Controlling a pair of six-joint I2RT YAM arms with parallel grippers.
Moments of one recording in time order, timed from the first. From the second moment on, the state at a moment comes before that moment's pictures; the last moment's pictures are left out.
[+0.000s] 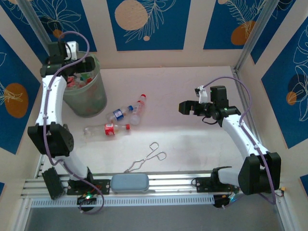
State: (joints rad) left arm 0.11 1.73 1.90 -0.78 0.17 -0.04; right arm 0.14 1.24 0.93 -0.47 -0.59 0.22
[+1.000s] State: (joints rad) left arm 0.11 1.64 1.66 -0.65 0.19 -0.16; right arm 0.20 1.26 0.94 -0.50 -0.54 0.21
